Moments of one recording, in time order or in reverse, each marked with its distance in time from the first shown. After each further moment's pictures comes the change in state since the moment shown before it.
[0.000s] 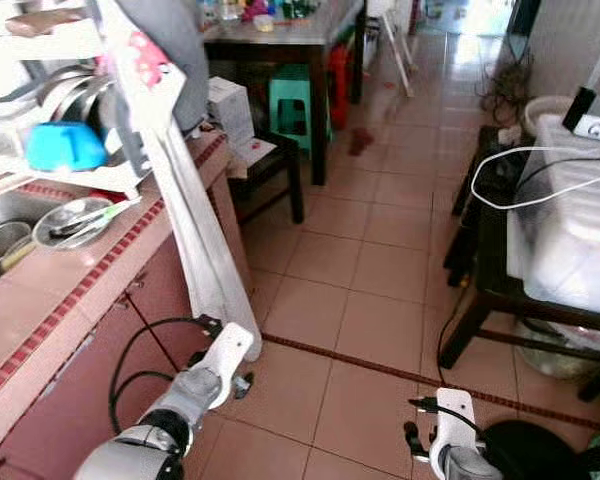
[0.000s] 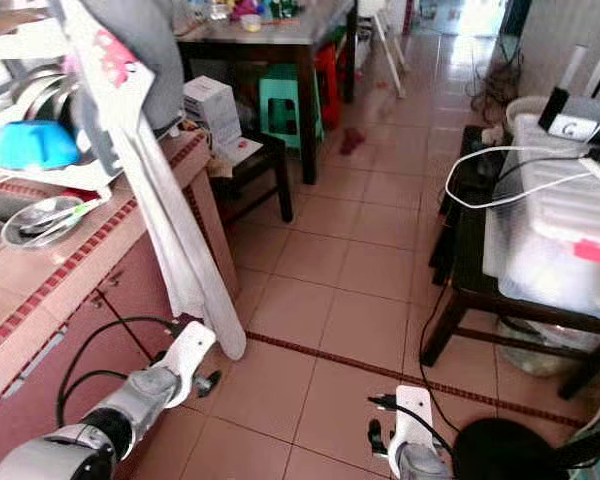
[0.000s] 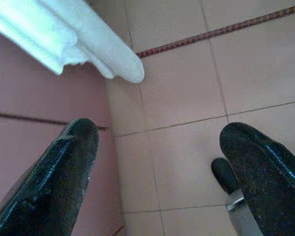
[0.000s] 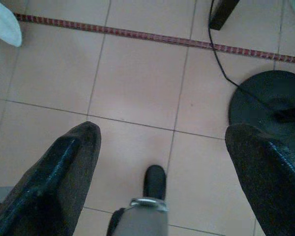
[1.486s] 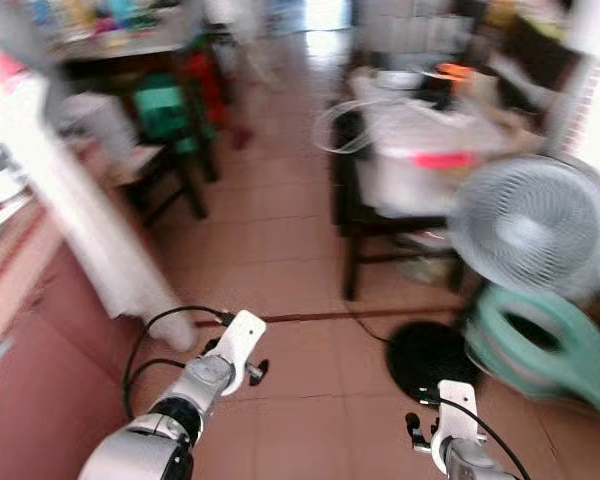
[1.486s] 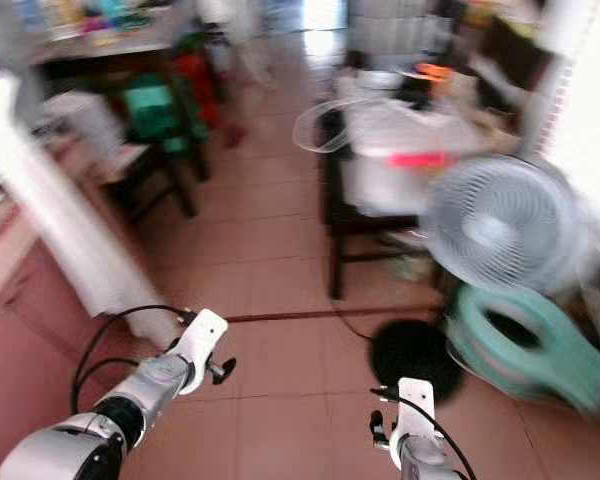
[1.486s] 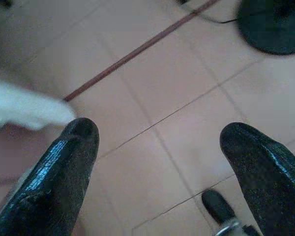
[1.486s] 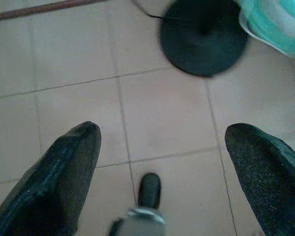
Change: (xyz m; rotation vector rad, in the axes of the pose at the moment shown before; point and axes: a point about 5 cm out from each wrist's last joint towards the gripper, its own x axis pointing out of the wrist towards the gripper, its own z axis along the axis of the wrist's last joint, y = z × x) left arm 0.002 -0.007 0.025 0.000 -0.076 -0.053; right arm 0.001 0.001 0.009 0.017 -0.022 0.002
